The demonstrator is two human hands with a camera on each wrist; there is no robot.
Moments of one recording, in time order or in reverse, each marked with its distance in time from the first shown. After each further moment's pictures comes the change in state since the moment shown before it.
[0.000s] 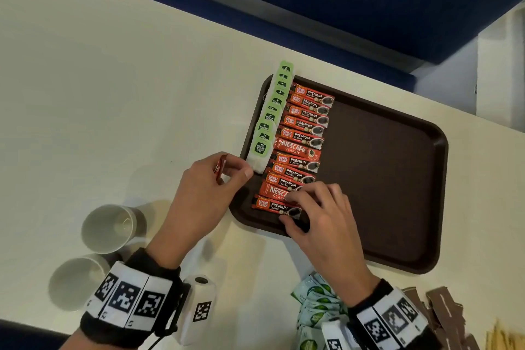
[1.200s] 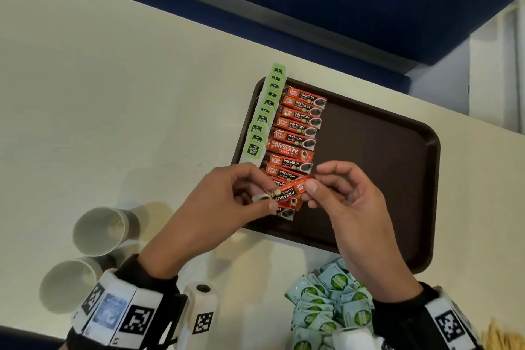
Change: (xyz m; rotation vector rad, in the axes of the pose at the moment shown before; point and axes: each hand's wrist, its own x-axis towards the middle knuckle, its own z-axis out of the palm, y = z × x) left_hand -0.016 0.020 0.007 -0.126 -0.354 0.080; right_hand 0.015 -0.007 -0.067 1.300 0.105 0.461
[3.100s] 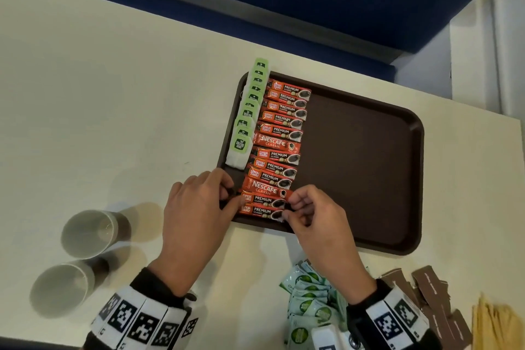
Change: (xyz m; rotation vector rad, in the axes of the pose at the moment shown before) left_hand -0.003 -0.044 0.020 0.770 0.410 0.082; right_hand -0.014 0.059 -0.004 -0.664 -0.024 -0.045
